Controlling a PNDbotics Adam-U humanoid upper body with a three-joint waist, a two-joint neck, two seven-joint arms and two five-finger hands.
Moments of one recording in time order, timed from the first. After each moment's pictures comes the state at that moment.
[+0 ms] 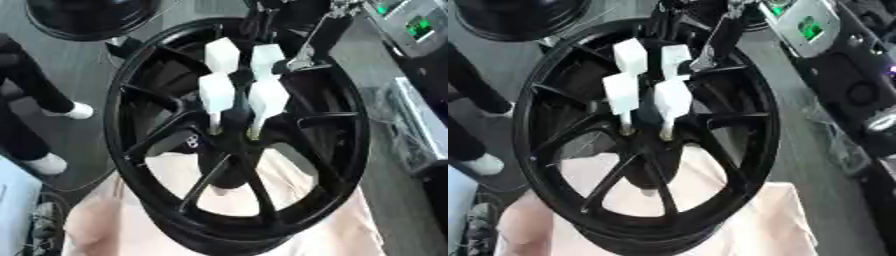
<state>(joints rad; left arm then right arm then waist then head) -0.39 0.45 0.06 -1.73 0.33 0.13 0.10 -1.10 -0.54 0.40 -1.26 0.23 -0.34 0.85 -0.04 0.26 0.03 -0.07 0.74</state>
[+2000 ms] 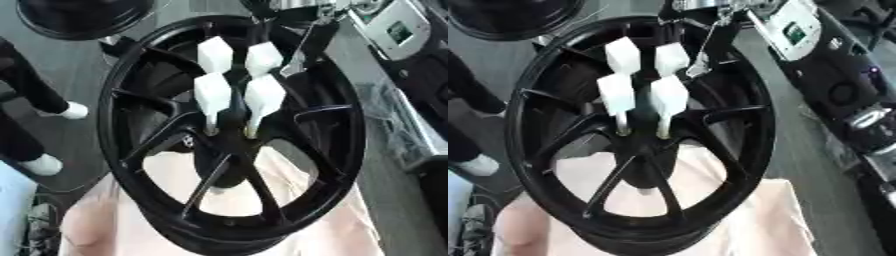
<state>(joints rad) -0.40 0.45 0.05 -1.73 0.33 0.14 0.08 -1.10 -0.53 0.41 -1.21 0.25 -0.34 0.84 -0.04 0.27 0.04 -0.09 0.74</state>
